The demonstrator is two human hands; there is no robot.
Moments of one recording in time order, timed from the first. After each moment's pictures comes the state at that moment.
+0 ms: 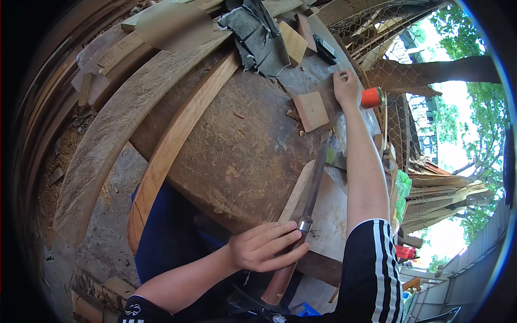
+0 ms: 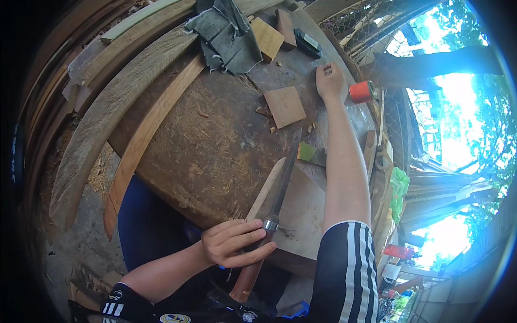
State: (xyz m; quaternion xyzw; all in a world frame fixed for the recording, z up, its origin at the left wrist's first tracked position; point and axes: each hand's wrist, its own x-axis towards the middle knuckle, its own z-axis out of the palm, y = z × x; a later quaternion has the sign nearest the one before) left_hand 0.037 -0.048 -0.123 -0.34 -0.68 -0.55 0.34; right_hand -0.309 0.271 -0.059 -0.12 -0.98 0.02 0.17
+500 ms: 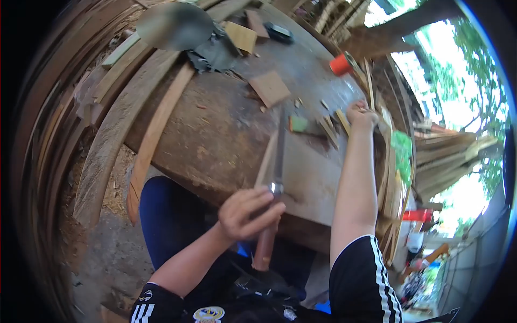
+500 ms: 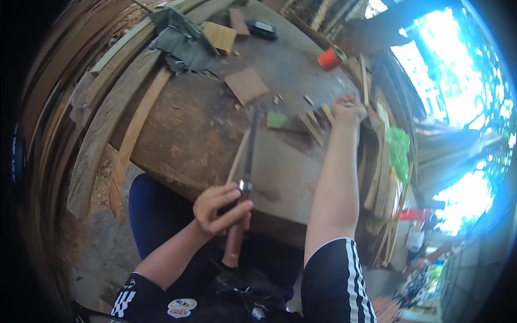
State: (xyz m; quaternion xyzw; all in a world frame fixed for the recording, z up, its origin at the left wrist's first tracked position) left_hand 0.036 -0.045 -0.125 -0.36 -0.66 -0.53 0.38; right_hand -0.162 0.415 -0.020 -0.31 -0.19 0.86 0.36
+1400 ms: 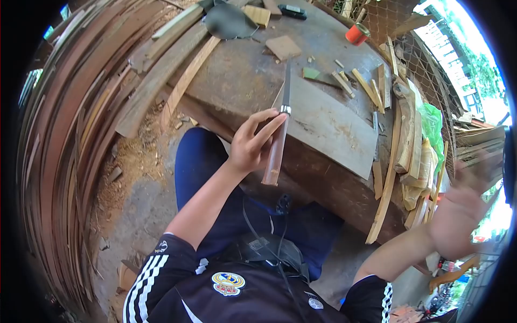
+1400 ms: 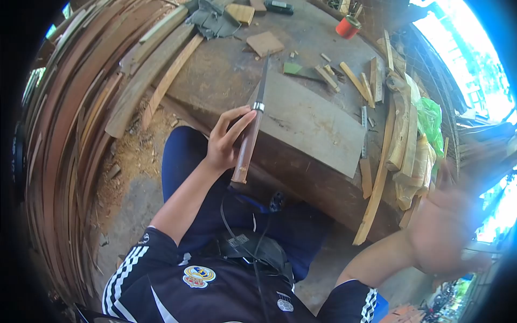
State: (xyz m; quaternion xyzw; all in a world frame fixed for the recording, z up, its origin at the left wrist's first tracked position) left_hand 0.053 -0.054 -0.103 -0.34 -0.72 -0.53 0.30; right_hand 0.200 0.160 0.183 0.08 -0.55 0.63 0.54
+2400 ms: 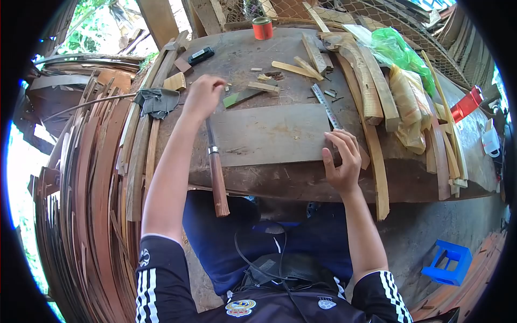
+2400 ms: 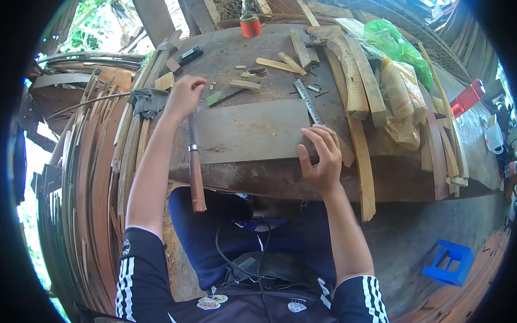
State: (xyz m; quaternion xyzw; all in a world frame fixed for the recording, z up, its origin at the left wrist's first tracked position) left_hand -0.124 0.051 0.002 -0.43 -0.85 -0.27 0.14; right_hand 0.218 0.260 -0.070 -0.06 -0.85 0.24 0.47
